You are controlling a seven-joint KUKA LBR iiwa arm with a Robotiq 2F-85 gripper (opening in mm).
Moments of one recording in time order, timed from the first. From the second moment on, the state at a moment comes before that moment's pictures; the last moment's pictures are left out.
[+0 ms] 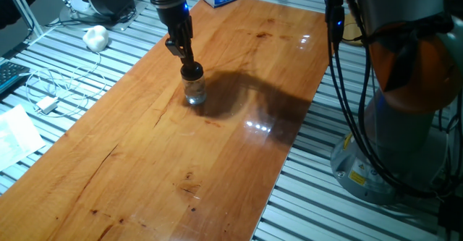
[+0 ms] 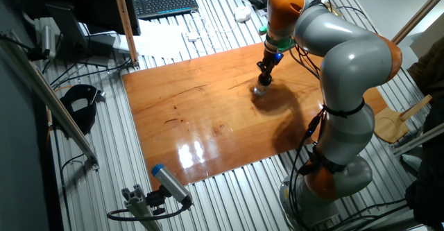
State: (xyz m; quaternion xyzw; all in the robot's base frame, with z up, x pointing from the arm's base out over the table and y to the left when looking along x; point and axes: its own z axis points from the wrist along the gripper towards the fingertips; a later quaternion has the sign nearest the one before) arm 0.542 -0.017 0.170 0.11 -0.99 -0.01 0.06
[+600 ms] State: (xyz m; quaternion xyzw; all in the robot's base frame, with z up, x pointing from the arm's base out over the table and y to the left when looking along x) arm 0.542 -0.017 0.170 0.11 -0.99 -0.01 0.06
